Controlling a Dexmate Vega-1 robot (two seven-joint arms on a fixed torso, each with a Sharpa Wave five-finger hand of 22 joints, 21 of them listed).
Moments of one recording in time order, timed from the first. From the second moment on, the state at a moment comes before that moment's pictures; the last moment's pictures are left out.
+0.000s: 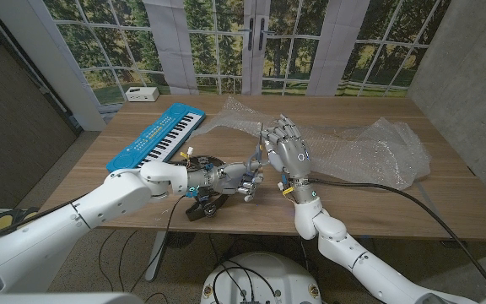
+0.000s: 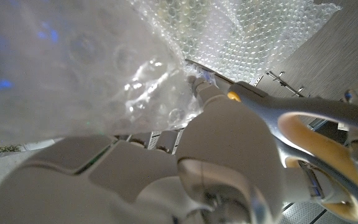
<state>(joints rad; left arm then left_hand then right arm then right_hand) 0.90 0.95 0.58 -1.99 -0.81 0.32 -0.44 0.58 0.14 0.21 0.15 0.21 0.91 -0.09 1.11 1.24 0.92 -0.13 1.58 1.25 1.04 -0.17 1.55 1.23 0.78 -0.08 1.52 0.46 -1.00 -0.32 -0.60 -1.38 -1.12 0.09 -1.12 1.08 0.19 0.32 -0.06 0.20 0.84 -0.14 0.23 0.31 0.65 -0.16 0.73 0.73 0.33 -0.04 0.43 0.51 0.23 -0.03 0.22 0.18</state>
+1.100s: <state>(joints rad) 0.95 0.95 0.54 -1.97 -0.83 0.26 -0.43 0.55 0.17 0.24 0.12 0.18 0.91 -0.09 1.11 1.24 0.92 -0.13 1.59 1.25 1.04 -0.17 1.55 1.23 0.78 -0.08 1.53 0.45 -0.96 -0.46 -0.74 -1.46 -1.00 0.02 -1.12 1.08 0.20 0.33 -0.06 0.20 0.82 -0.14 0.24 0.34 0.63 -0.16 0.75 0.73 0.34 -0.04 0.42 0.53 0.22 -0.04 0.22 0.18</state>
